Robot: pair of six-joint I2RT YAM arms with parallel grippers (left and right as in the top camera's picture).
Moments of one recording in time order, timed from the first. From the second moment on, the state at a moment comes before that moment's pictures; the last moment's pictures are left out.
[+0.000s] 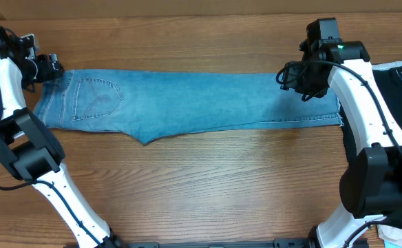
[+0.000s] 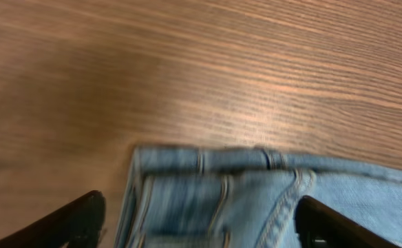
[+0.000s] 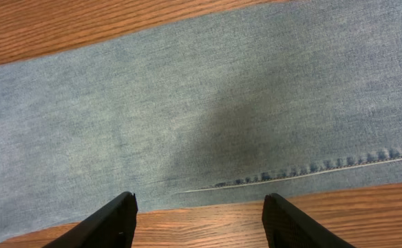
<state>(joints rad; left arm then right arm) 0.49 2.46 2.19 -0.88 0.25 0.18 0.06 1.87 1.64 -1.06 -0.07 0.28</state>
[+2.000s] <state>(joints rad) 0.50 2.48 2.21 -0.97 0.47 0.21 -0.12 2.24 1.64 -0.55 -0.08 0.12</state>
